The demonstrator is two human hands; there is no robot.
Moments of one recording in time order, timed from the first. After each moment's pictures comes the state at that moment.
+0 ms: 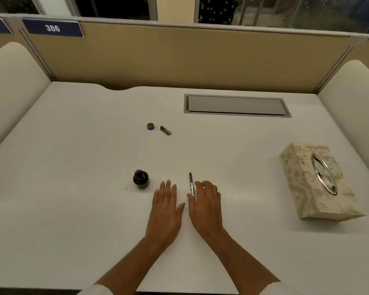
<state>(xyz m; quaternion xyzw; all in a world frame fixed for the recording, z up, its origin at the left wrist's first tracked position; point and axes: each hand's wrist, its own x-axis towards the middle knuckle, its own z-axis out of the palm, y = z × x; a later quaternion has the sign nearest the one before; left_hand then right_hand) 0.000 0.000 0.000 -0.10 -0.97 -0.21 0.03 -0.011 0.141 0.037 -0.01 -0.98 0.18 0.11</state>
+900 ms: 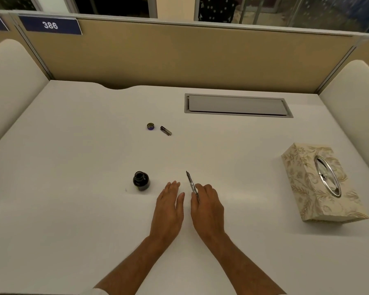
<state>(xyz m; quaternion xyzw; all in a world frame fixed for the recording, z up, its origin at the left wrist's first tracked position) -0.008 0.014 0.040 0.01 -0.89 -0.45 -0.01 -0.011 0.136 0.047 -0.03 -0.95 0.26 0.16</state>
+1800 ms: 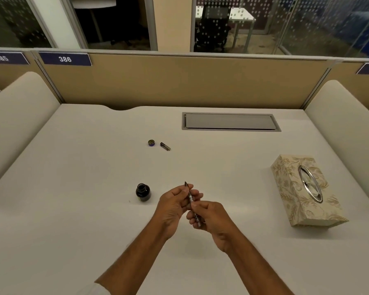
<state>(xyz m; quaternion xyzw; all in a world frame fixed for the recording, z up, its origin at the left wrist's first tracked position) -0.024 0.031 0.146 0.18 -0.48 -0.83 -0.20 0.014 0.161 0.162 -0.20 -0.63 0.72 -0.21</state>
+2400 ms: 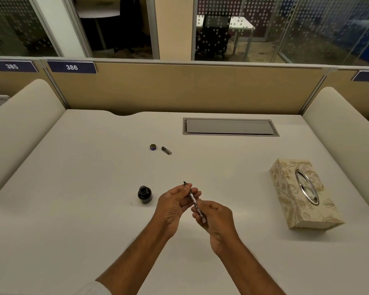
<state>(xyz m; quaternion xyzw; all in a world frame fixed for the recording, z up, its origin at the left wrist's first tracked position) -0.021 0.033 0.163 0.20 -0.45 -0.85 -0.17 0.026 0.151 0.186 -0.33 -0.55 0.76 -0.08</state>
